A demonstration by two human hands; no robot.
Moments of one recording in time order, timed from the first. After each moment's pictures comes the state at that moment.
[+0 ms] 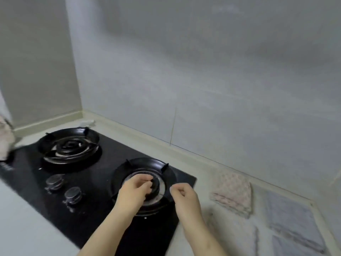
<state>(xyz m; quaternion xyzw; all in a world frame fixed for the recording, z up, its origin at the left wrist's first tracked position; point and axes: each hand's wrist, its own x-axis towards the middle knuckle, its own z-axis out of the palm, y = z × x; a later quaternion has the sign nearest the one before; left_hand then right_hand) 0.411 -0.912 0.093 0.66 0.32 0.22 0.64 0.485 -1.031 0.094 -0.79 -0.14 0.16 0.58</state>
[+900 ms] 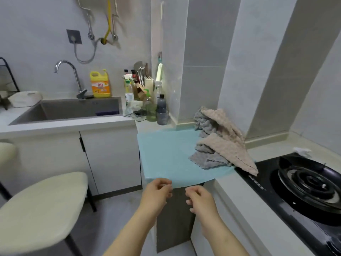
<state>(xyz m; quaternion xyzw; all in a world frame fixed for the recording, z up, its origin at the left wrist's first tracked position) -0.115 -0.530 0.079 0.48 0.56 0.39 0.55 0.013 -0.554 0.065 -0.67 -0.35 0.46 0.47</state>
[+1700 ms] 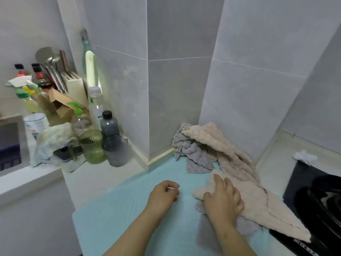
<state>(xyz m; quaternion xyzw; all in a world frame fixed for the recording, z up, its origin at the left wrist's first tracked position) -0.020 -0.136 0.036 0.62 0.46 0.19 0.61 0.104 -0.222 0.032 -0.94 -0.26 0.05 0.22</state>
